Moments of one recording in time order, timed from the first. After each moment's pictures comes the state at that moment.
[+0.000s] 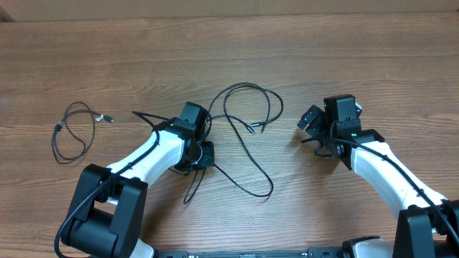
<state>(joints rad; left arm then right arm) -0.38 1.72 0.91 -0.64 0.18 -0.41 0.17 1.49 0.78 -0.34 0.07 0.81</state>
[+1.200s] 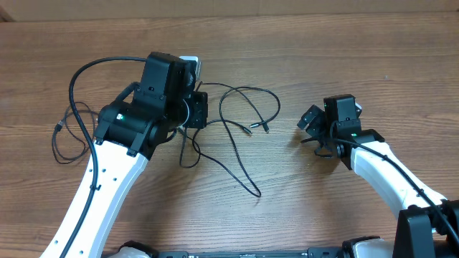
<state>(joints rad) -0.38 1.38 1.44 -0.99 0.06 -0.28 0.17 1.49 0.78 -0.34 0.07 0.81</state>
